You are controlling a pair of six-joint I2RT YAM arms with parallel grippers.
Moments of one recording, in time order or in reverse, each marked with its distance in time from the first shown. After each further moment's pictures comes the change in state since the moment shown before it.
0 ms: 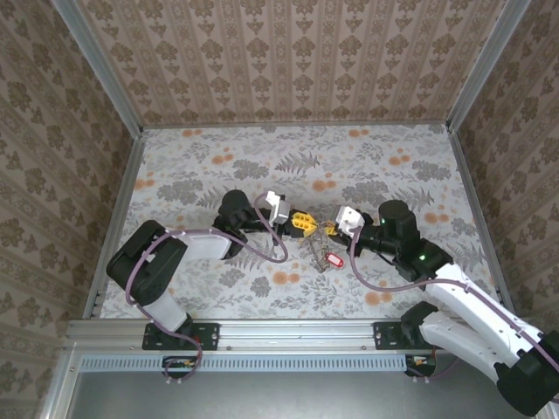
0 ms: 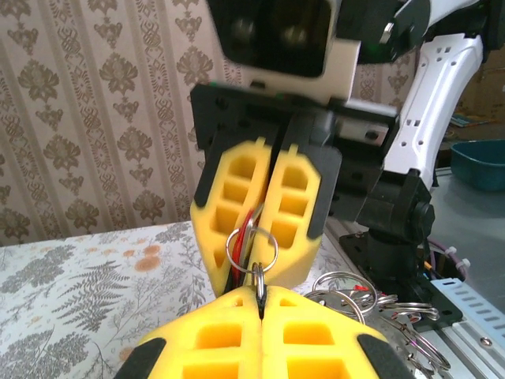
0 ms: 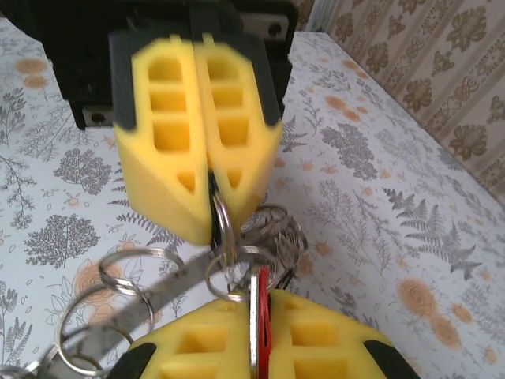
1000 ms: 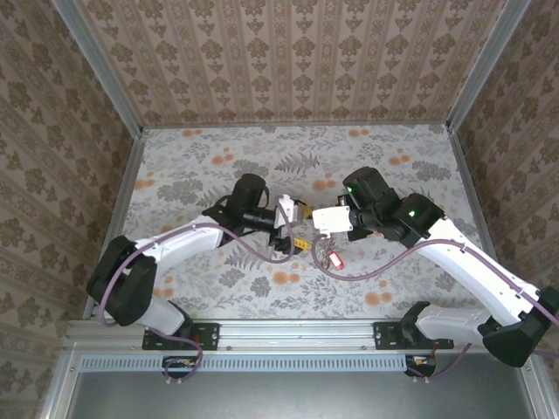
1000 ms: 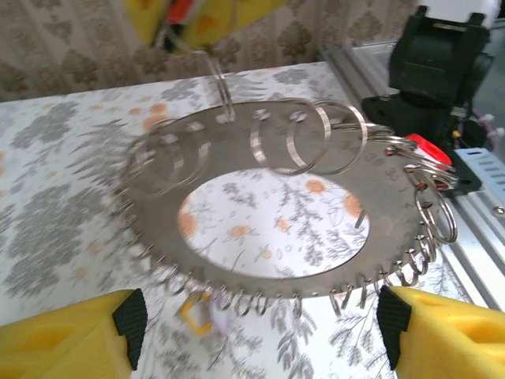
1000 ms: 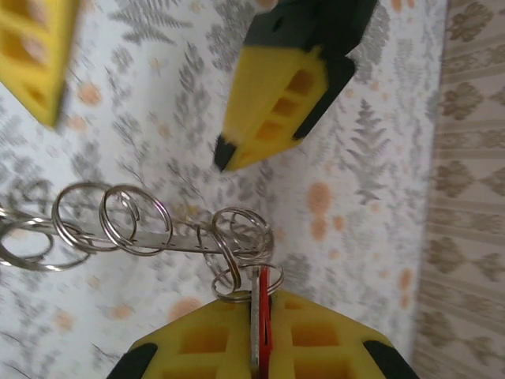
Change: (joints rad) left arm 0.006 -0.187 0.206 -1.120 -0.204 0.602; right arm 0.173 0.312 0.594 -0.717 0.548 -0.686
